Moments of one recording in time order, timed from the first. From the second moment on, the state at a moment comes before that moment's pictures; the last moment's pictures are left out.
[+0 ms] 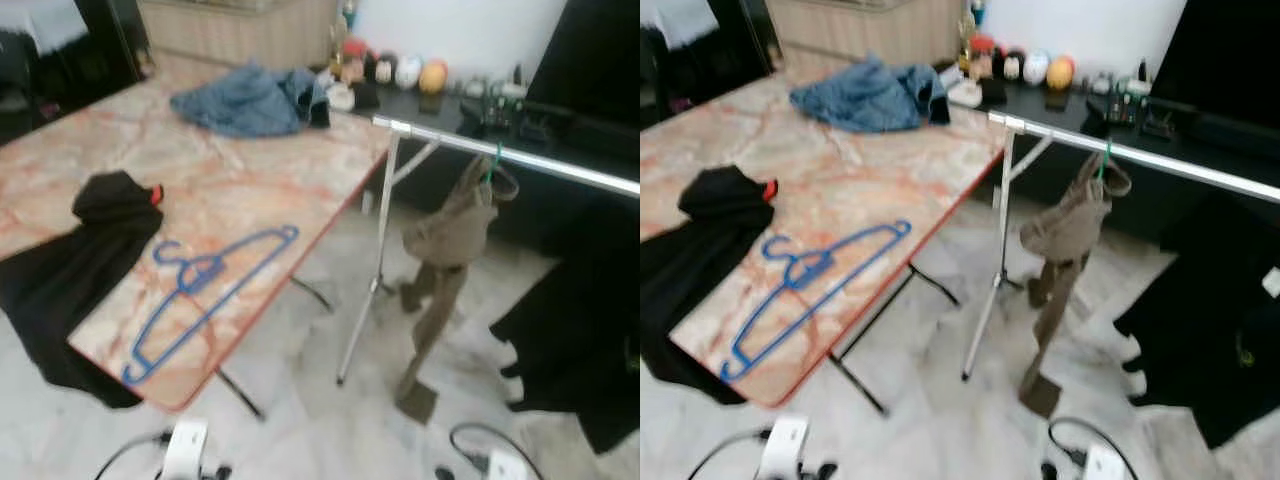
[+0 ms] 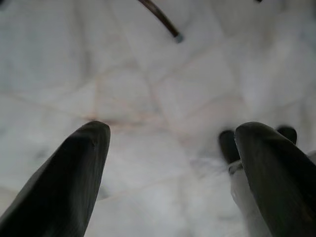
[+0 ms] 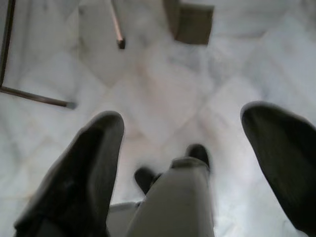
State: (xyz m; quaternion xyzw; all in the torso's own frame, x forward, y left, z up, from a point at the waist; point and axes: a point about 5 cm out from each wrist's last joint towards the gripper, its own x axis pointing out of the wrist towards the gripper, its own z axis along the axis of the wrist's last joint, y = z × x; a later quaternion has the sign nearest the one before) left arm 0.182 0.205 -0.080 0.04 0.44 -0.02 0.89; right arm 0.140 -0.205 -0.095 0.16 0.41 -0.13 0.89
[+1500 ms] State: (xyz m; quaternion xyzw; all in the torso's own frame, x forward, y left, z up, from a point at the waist) left arm 0.199 0.193 -0.072 0.03 0.42 -0.05 0.91; right arm 0.143 -0.208 -0.094 0.15 0.41 -0.15 0.89
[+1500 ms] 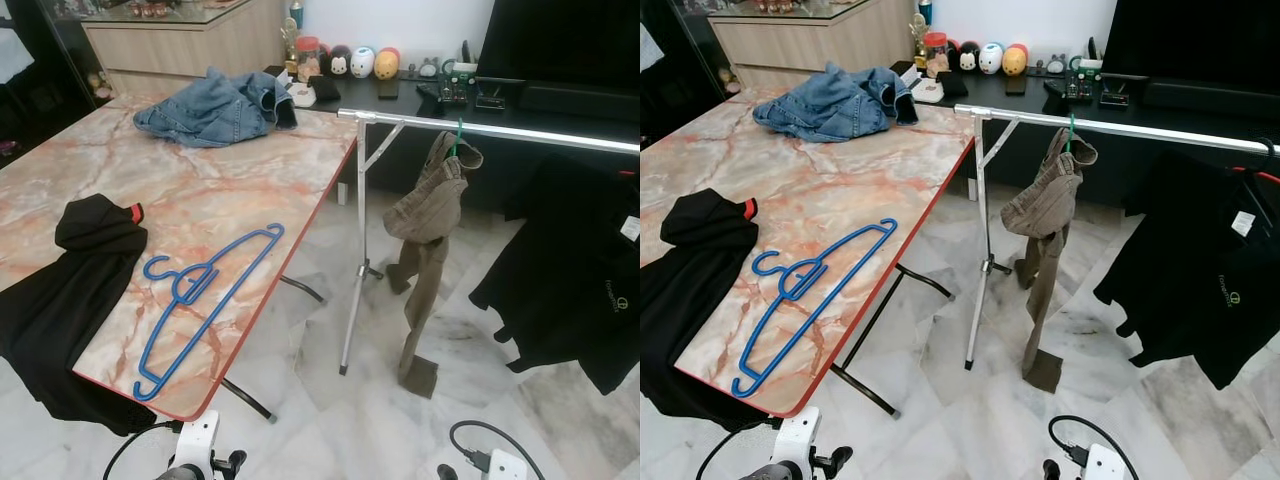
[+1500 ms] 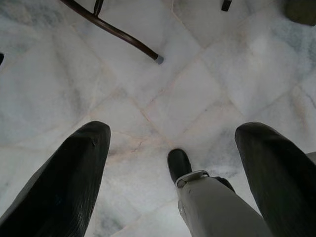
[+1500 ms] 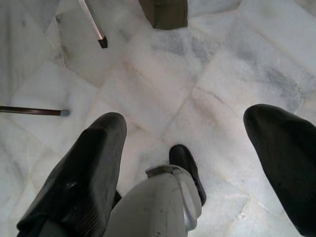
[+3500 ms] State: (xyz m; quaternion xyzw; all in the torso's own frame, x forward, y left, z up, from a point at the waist) left arm 0.177 0.190 -0.084 0.11 0.45 -0.10 0.88; right arm 0.145 -0.212 -0.092 0.15 0.41 -0.15 0.89
